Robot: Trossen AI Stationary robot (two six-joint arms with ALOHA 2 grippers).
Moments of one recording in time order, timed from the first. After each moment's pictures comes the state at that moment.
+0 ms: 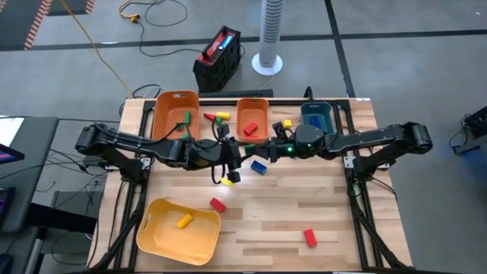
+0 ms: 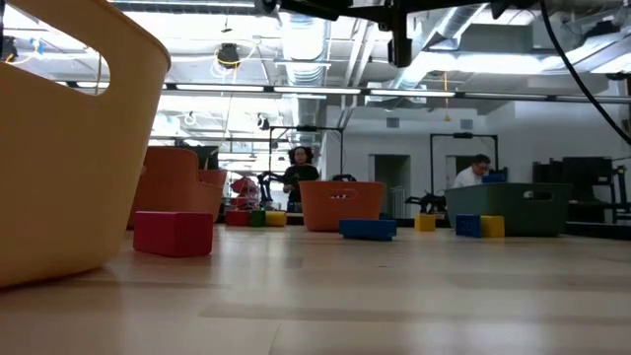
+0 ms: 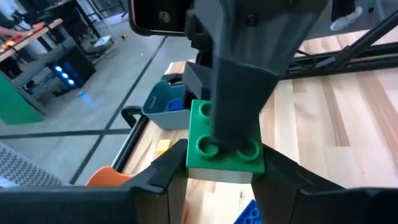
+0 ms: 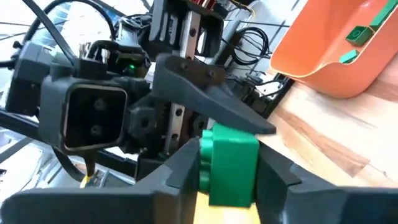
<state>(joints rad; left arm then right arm) -0.14 1.47 1.26 -0.11 -0.52 0.17 0.01 1.34 0.91 0.36 0.02 1.02</state>
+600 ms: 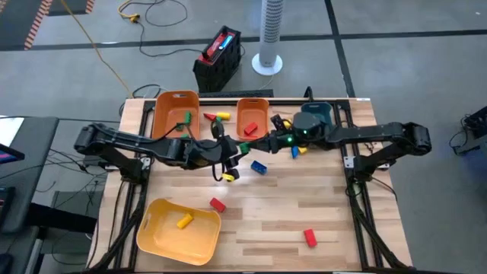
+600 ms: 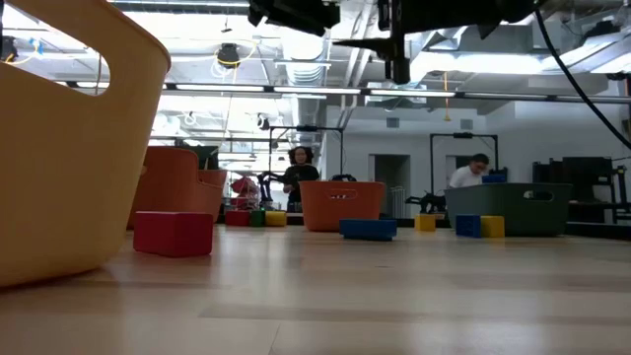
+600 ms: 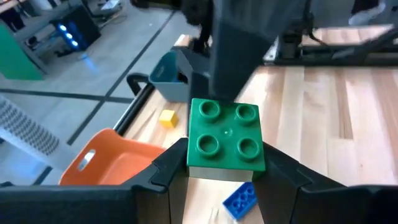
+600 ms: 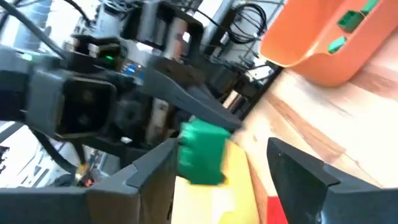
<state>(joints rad) -0.14 1.46 1.27 -0.24 -0.56 -0.01 -0.14 1.34 0.91 0.30 -0.22 1.00</state>
